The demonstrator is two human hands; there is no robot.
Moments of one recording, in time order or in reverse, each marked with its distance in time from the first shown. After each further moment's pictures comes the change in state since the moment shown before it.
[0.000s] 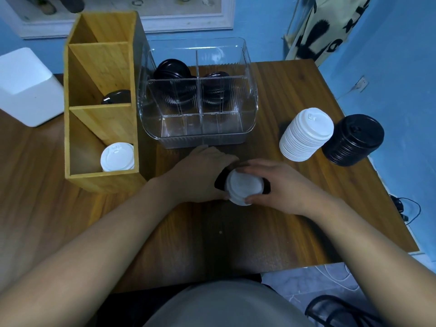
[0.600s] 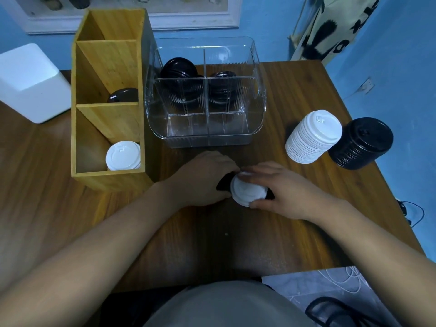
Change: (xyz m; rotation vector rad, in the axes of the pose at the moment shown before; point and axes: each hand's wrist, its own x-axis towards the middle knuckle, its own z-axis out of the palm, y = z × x) left_hand -0.009 0.000 0.002 -0.041 0.027 0.010; right_hand 0.005 0.010 0.011 -0.172 -0.058 -0.087
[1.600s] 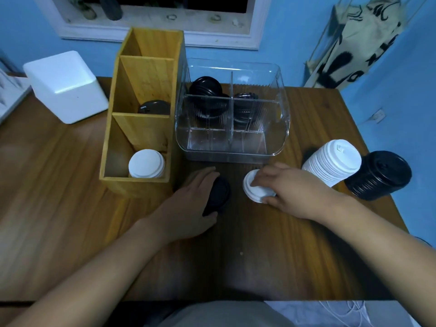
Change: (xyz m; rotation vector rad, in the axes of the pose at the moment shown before) left_hand -0.071 -0.011 0.005 -0.142 0.113 -0.326; right_hand 0.045 -0.013 -0.036 -0.327 -0.106 -0.041
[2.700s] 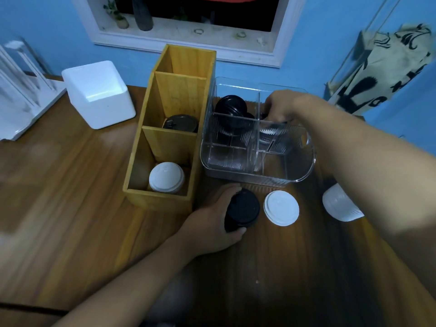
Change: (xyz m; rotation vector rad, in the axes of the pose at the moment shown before) left_hand 0.012 -0.011 0.026 -0.272 0.235 0.011; right_hand 0.222 0.070 -0.117 -0.052 -0.178 0.482
